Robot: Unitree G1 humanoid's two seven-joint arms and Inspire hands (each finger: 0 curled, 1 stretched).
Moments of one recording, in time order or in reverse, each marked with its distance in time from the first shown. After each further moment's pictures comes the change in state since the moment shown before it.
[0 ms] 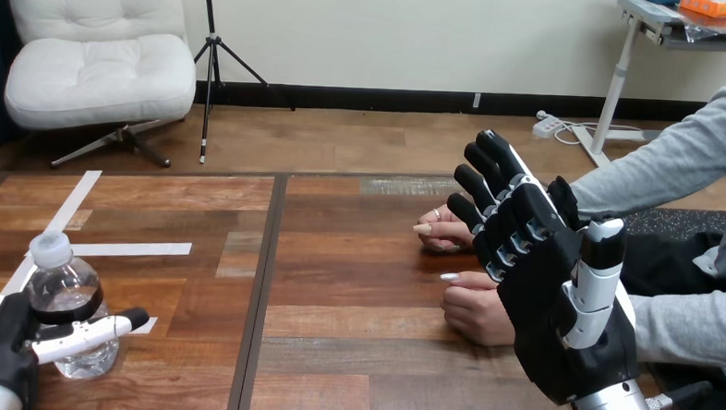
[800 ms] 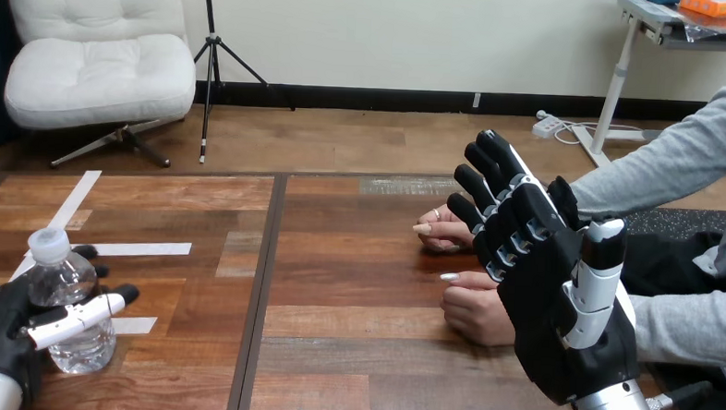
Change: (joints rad) left arm -0.008 -0.007 0.010 -0.053 -0.059 0.064 0.000; right arm 0.000 0.000 0.000 0.000 0.000 0.000 0.000
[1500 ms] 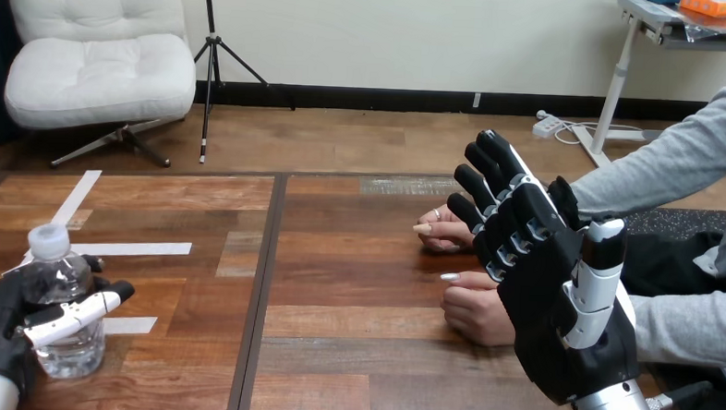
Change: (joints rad) left arm 0.012 -0.006 -0.003 0.002 0.033 -0.076 0.057; right arm 0.000 0.000 0.000 0.000 0.000 0.000 0.000
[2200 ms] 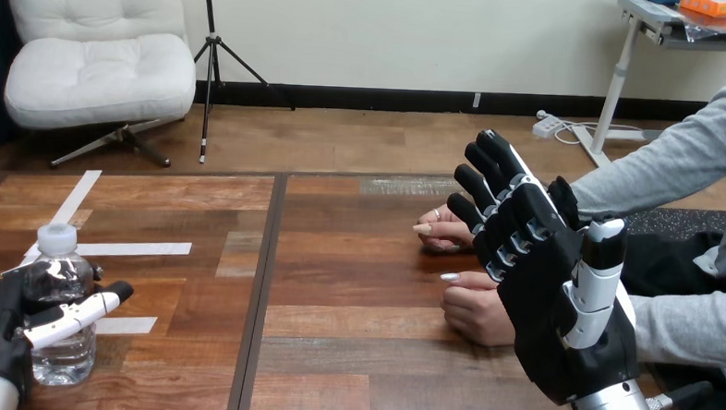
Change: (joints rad) left arm 0.001 0.000 -0.001 0.013 0.010 -0.025 0.009; right arm 0.000 0.000 0.000 0.000 0.000 0.000 0.000
